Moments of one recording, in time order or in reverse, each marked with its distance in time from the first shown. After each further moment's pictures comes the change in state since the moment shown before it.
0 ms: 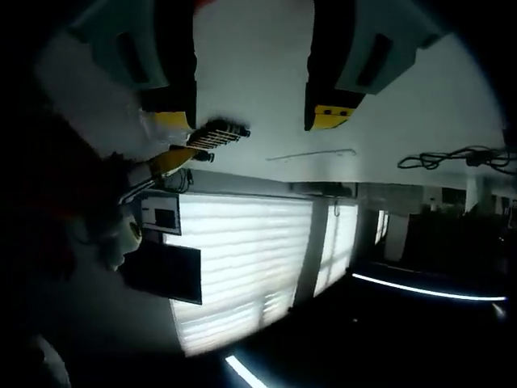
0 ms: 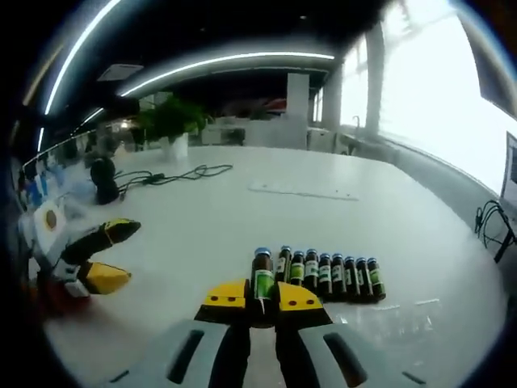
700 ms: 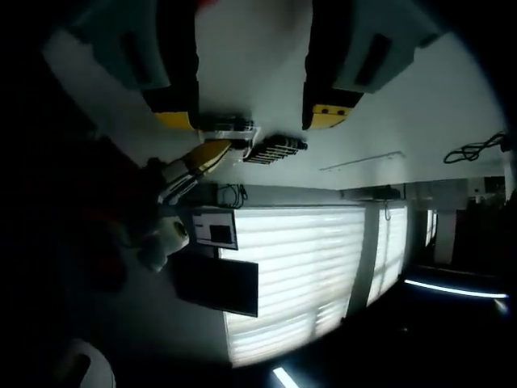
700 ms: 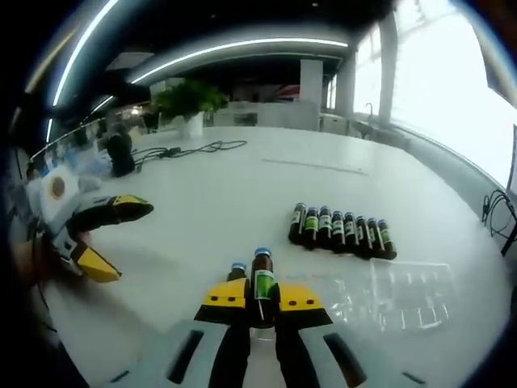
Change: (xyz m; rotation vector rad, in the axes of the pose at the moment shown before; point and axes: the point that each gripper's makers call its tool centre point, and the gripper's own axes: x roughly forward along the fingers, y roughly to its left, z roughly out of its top) left arm -0.009 -0.049 -0.009 0.050 0.047 -0.227; right arm -0.014 0.015 -0.050 -0.034 0.083 0.064
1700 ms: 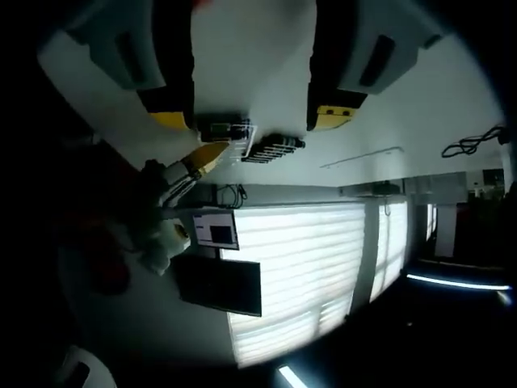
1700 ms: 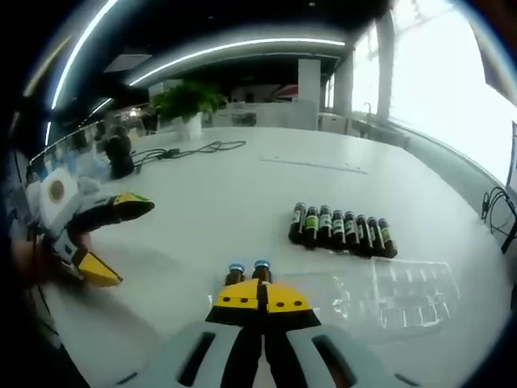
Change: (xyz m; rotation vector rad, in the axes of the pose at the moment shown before) left arm -0.001 0.006 0.001 0.021 -0.010 0.010; right arm -0.001 0.002 0.001 -0.004 0.000 -0.010
